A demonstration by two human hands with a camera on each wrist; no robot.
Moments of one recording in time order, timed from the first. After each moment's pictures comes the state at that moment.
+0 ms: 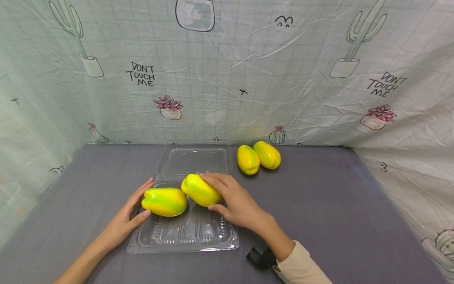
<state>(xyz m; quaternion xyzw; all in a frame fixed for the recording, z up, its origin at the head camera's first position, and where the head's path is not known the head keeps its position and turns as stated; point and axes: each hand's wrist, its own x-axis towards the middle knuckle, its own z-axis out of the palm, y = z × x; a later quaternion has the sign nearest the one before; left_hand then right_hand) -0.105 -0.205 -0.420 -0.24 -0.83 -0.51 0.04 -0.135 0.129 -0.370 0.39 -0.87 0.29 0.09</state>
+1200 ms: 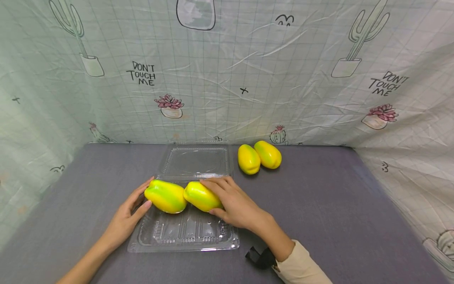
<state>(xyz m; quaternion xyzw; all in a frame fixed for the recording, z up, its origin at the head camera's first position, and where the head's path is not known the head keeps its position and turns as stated) -0.103 -0.193 -0.416 -0.19 -0.83 -0.52 0.08 -0.130 0.127 -0.365 0.38 -0.89 0.25 0.03</state>
